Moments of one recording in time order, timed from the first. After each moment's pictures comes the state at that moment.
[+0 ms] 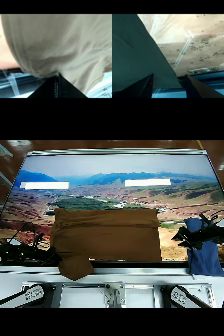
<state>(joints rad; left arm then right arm) 0.47 -1.25 0.44 0.97 -1.20 -1.08 -0.48 -1.21 0.83 -1.17 1.33 1.47</state>
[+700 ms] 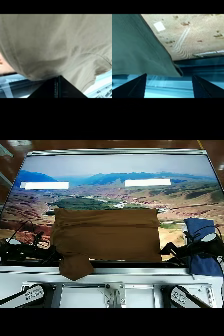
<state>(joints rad) 0.47 -1.25 0.45 0.92 -1.22 -1.06 -0.47 -1.21 0.54 -1.10 1.28 1.38</state>
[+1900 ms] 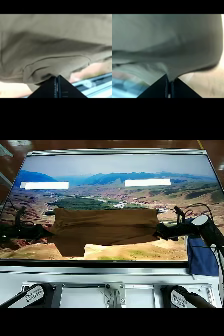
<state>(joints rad) 0.46 -1.15 0.79 0.82 -1.30 -1.04 -0.16 -1.22 0.80 -0.96 1.08 1.35</state>
